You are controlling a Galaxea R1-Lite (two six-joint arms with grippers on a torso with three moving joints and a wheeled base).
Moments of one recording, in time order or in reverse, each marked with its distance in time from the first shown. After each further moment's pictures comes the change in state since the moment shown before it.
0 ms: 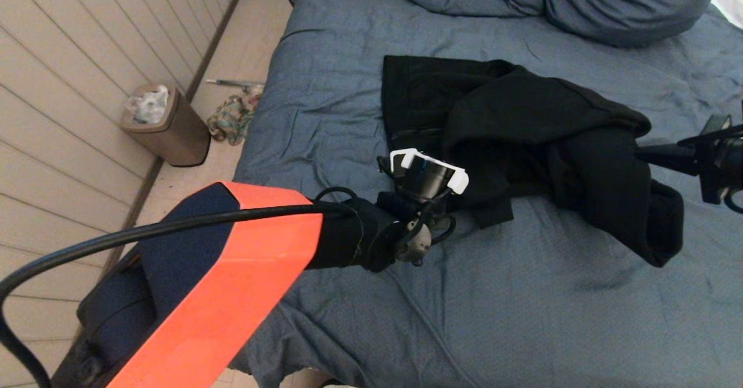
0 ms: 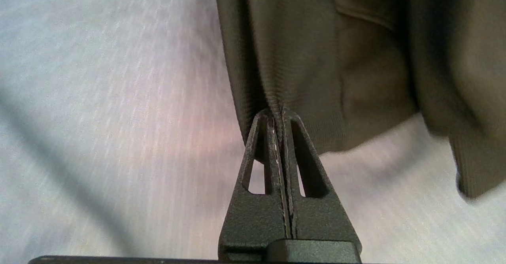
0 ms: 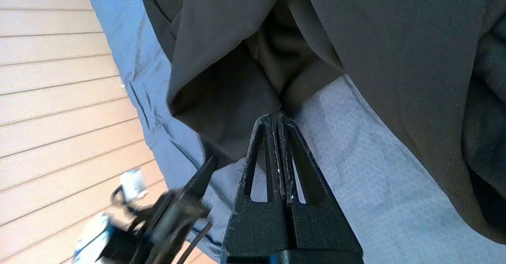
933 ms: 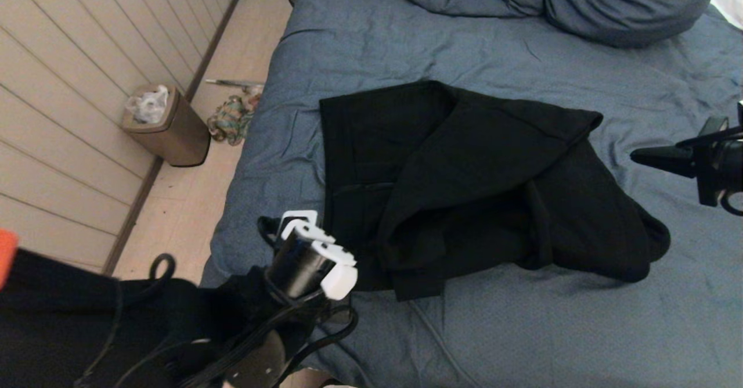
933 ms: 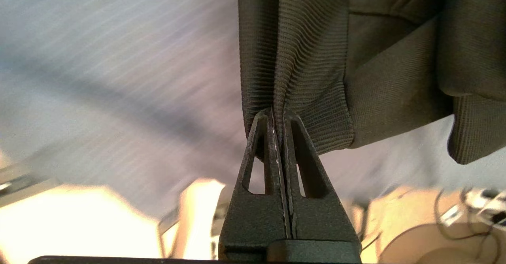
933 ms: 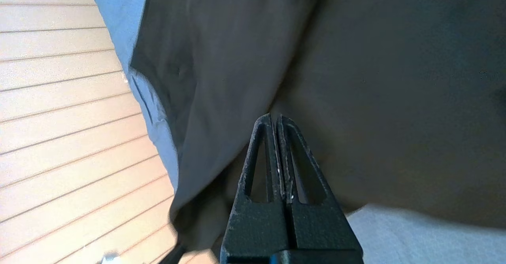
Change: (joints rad) left arm -0.023 -0.622 1.070 -0.197 0.028 -0.077; right arm 0.003 0.001 0.008 0.003 0.018 0.001
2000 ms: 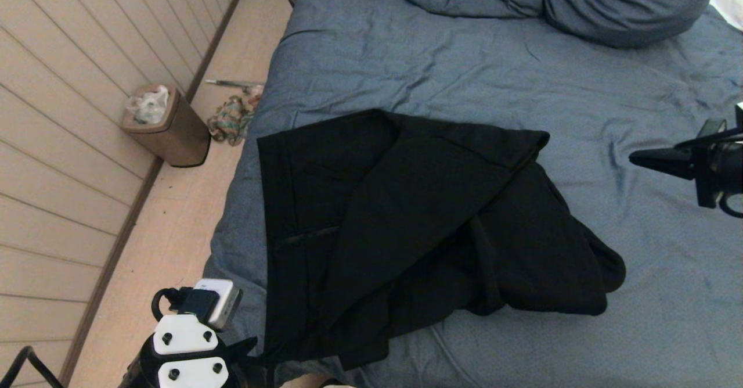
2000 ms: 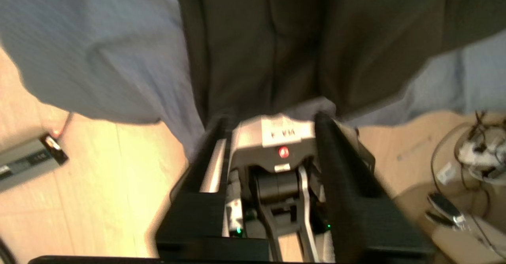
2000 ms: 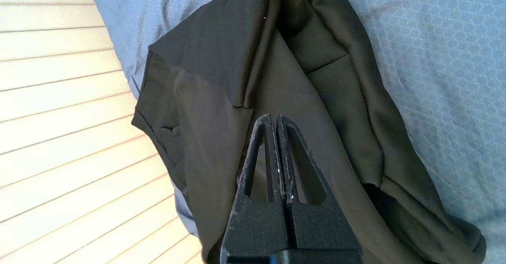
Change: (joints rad) left arm -0.044 -0.263 0.469 -0.209 -0.047 -0.016; right arm 0.002 0.007 0.001 0.000 0.001 0.000
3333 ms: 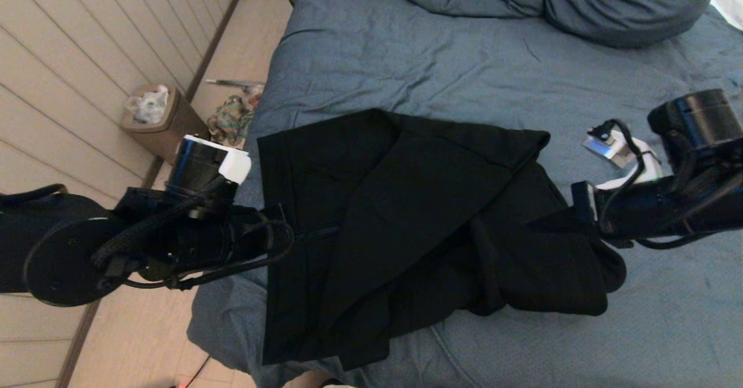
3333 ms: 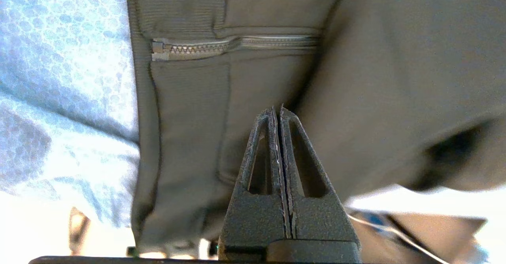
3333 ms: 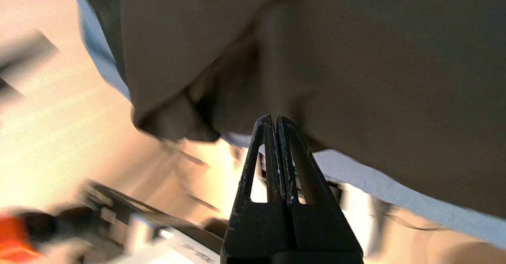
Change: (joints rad) left arm 0.407 0.158 -0.620 0.365 -0.414 -0.109; right arm 0.559 -0.020 -0.041 0.437 -0.327 -0.390
